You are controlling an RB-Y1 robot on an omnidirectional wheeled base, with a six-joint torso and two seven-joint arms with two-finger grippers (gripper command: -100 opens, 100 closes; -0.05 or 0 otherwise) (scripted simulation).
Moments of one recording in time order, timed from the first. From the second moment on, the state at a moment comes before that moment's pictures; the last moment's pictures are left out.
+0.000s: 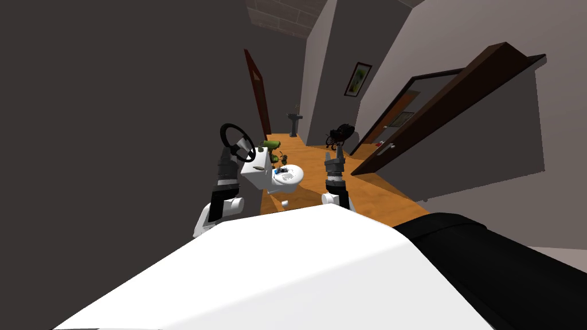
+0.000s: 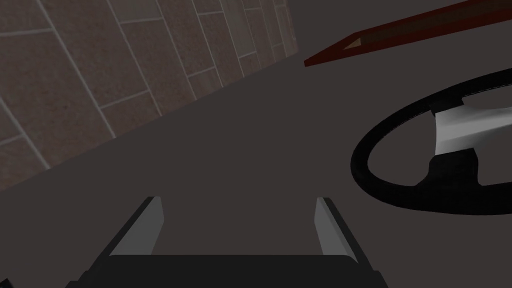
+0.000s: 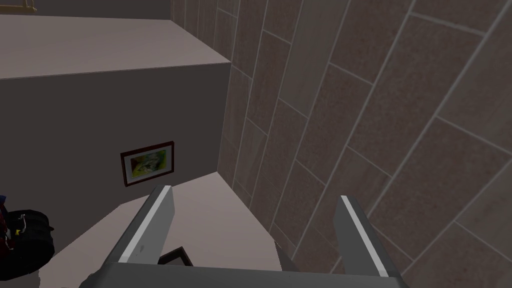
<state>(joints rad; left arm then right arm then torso) 0.29 0.10 0.02 -2.07 -0.04 -0.36 -0.15 0.47 -0.04 -0.01 -2.24 -0.04 -0.46 -0.02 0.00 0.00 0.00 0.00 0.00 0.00</state>
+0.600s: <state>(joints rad) 0.17 0.12 0.05 -1.93 -0.01 -0.24 -0.18 0.47 -0.04 -0.01 -2.24 -0.04 -0.46 -0.02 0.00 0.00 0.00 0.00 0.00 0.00</state>
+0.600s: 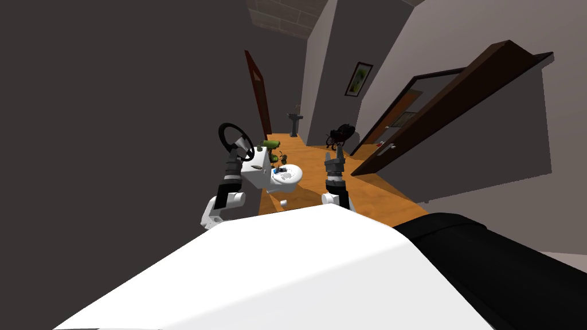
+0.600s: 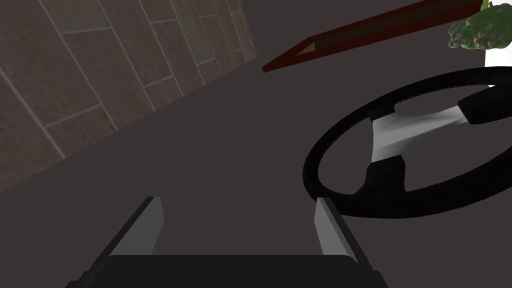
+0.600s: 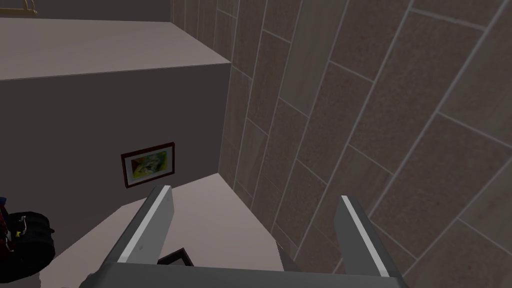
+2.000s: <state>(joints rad) -0.12 0.15 0.12 -1.59 0.07 0.09 -0.24 0.47 -0.04 -0.01 -2.24 -0.04 -0.46 -0.02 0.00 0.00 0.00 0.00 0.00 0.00</state>
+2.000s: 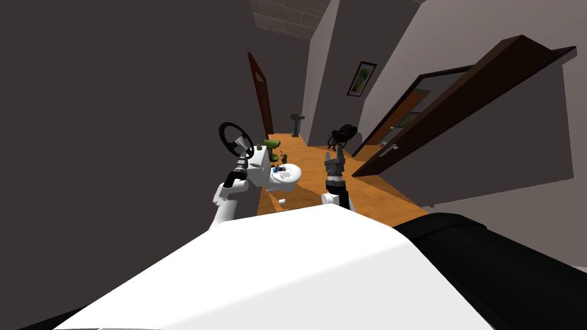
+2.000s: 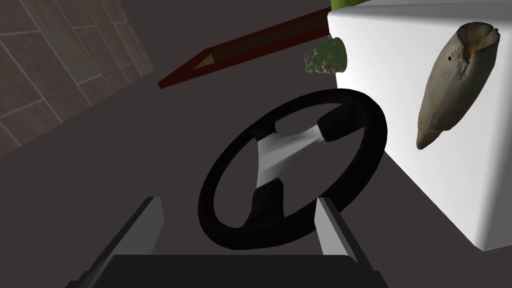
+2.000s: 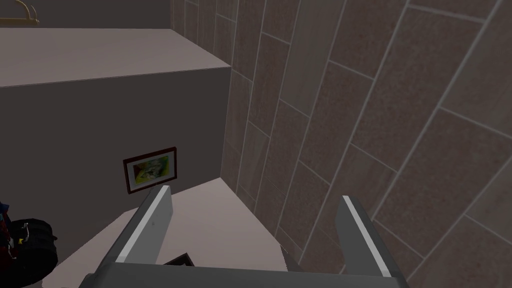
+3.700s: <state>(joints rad) -0.53 0.16 0.18 -1.08 0.21 0.51 -0.36 0.47 -0.04 -0.01 -2.24 -0.04 -0.46 -0.02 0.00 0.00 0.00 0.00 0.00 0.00</state>
